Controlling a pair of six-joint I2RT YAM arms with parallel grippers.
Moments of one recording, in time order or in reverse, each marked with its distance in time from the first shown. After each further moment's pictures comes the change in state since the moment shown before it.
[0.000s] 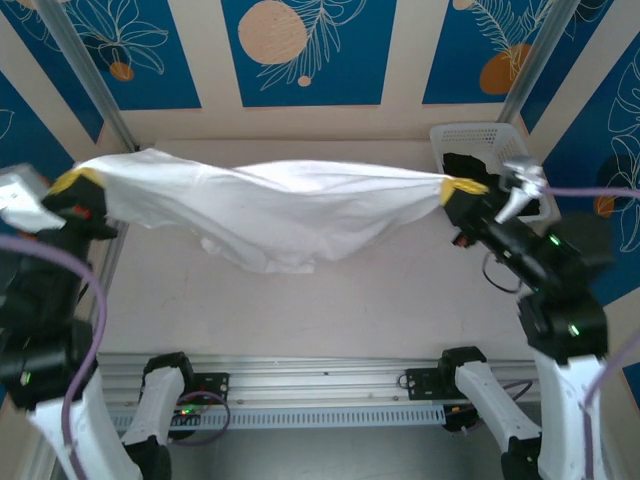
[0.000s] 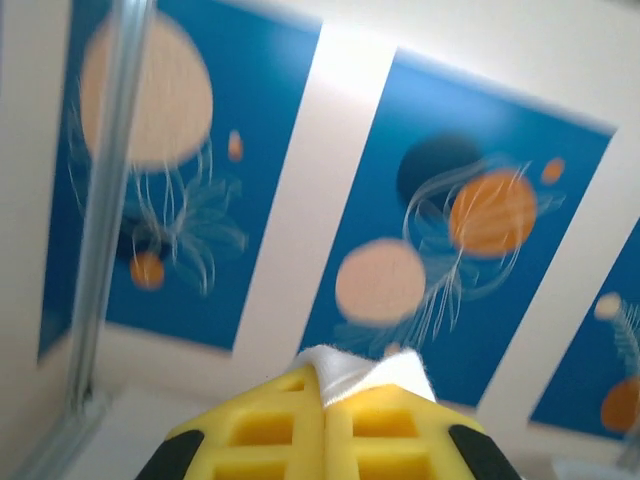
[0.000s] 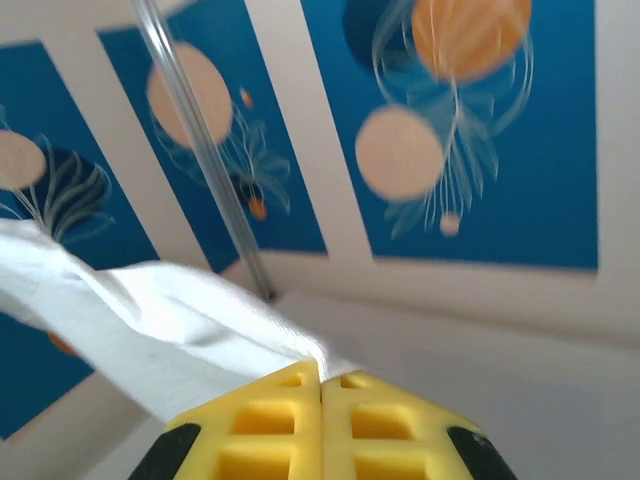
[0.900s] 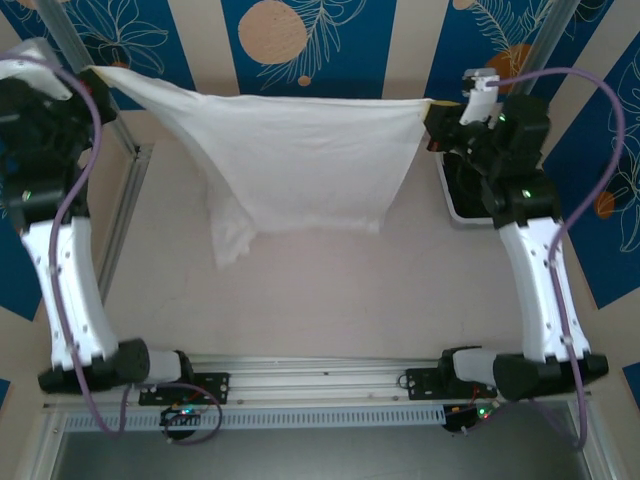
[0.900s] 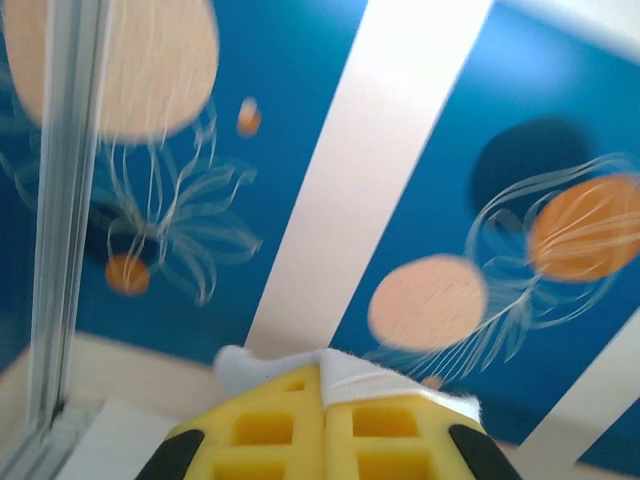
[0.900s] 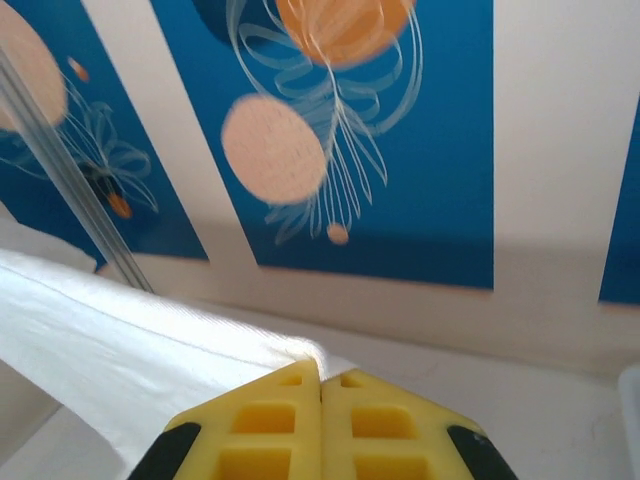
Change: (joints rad) left arm -0.002 0.542 0.270 0.163 0.024 -0.033; right arm -0.002 0.509 0.219 0.138 0.141 -0.111
